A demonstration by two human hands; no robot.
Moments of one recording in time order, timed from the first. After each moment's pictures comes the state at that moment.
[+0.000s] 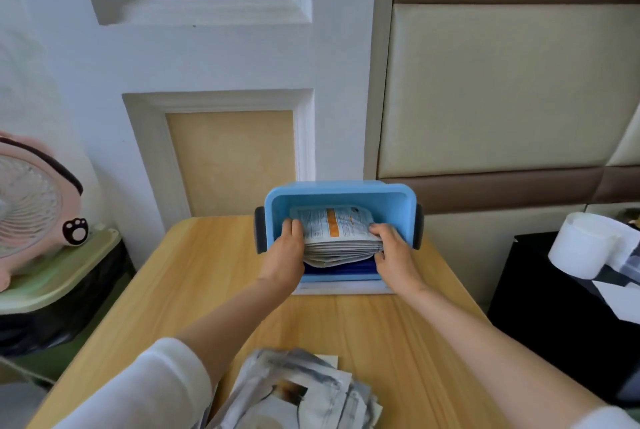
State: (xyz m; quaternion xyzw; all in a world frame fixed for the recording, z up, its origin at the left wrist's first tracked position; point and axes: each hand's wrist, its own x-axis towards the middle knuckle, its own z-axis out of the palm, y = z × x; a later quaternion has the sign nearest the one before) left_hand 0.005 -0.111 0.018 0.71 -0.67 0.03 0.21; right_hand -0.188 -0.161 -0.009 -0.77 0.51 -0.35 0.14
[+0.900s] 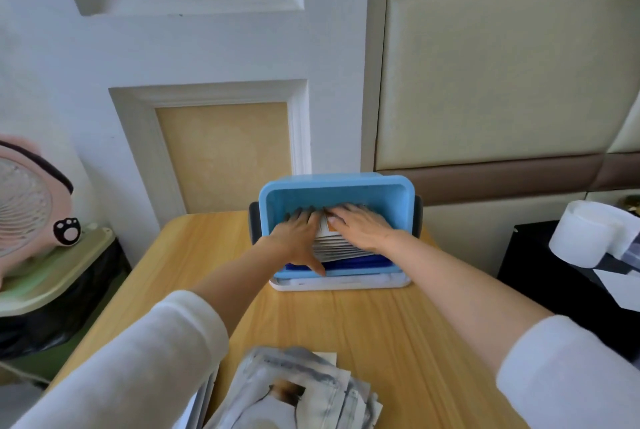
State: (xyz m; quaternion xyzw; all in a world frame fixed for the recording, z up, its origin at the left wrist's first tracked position) left_hand 0.007 -0.153 0.036 0.64 -0.77 0.04 -0.04; right_hand -0.145 -0.194 0.039 -0.86 0.48 -0.11 0.10
